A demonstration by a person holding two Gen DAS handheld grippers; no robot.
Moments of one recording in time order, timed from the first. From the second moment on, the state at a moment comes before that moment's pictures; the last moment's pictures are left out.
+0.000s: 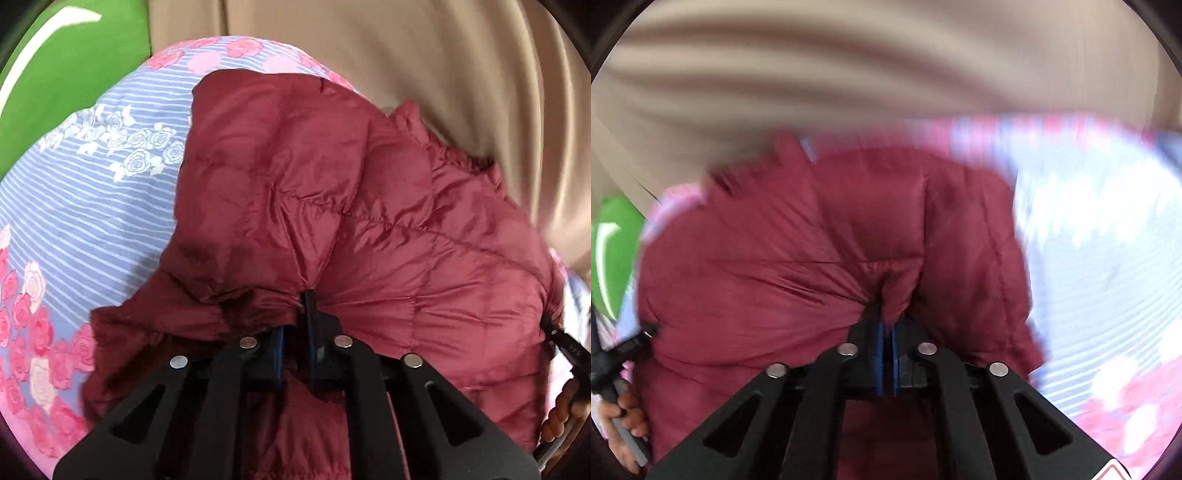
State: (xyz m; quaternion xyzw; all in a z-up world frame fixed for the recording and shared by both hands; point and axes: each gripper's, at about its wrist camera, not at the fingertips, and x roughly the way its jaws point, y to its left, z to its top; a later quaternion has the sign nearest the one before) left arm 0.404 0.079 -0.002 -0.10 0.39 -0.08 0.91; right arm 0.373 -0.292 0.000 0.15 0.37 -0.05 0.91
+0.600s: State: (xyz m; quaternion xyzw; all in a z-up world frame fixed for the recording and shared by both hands) left arm 0.390 0.081 0.001 -0.08 0.38 -0.07 0.92; right arm 0.387 -0.162 0.033 0.02 0.35 0.06 0.93
